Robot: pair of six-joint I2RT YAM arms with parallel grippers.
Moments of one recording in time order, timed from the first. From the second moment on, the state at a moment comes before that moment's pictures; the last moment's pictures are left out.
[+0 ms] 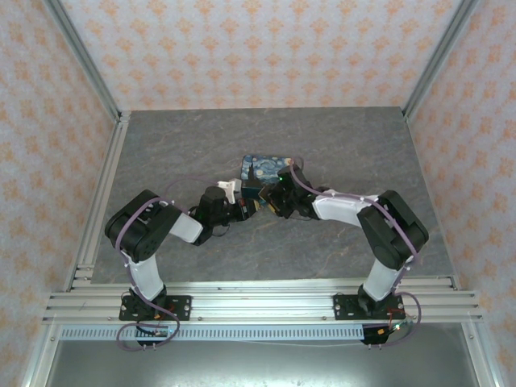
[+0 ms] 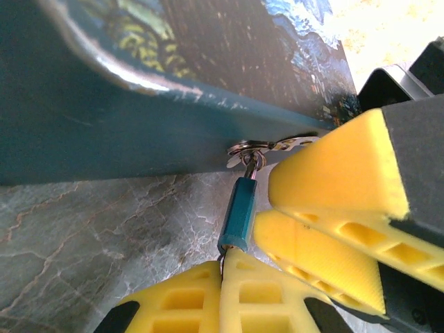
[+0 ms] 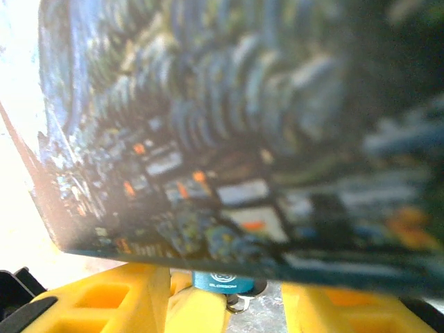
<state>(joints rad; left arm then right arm) -0.50 1.81 0.53 0.82 0.38 -0.81 0.64 1.72 0.91 -0.01 -0.21 1.33</state>
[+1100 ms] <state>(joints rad) -0.53 1.79 0.52 0.81 0.34 -0.86 0.71 1.68 0.85 0.07 -0.07 1.26</state>
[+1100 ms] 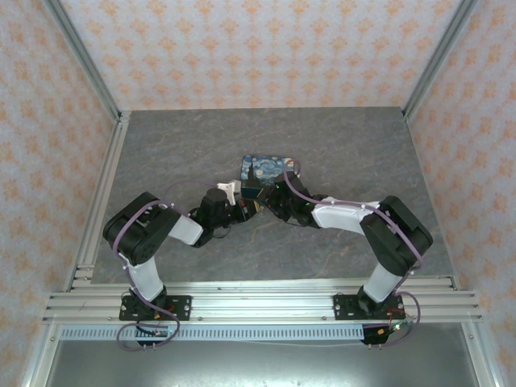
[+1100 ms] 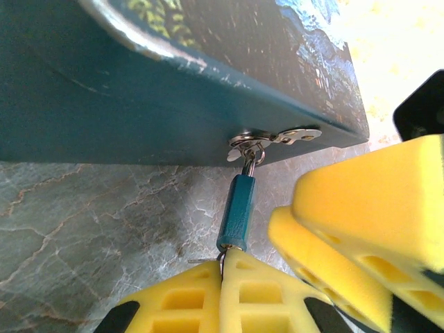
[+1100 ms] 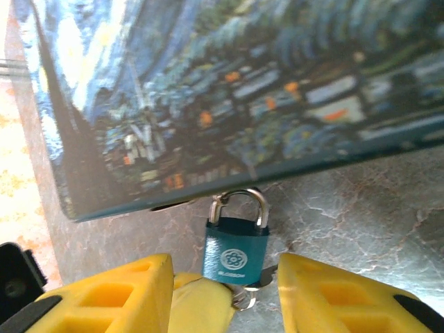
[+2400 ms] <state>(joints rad) -0.53 1.79 0.50 0.82 0.33 -0.83 0.71 1.76 0.90 0.09 -0.08 1.25</state>
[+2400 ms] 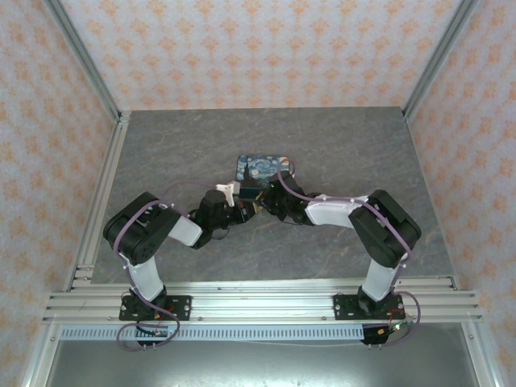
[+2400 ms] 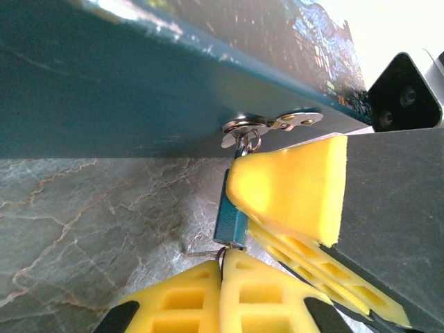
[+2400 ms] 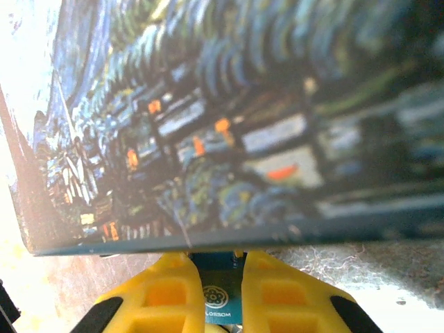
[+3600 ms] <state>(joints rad) -0.40 1.70 0.46 0.72 0.52 -0.86 0.71 1.76 0.89 0.18 -0.10 1.36</state>
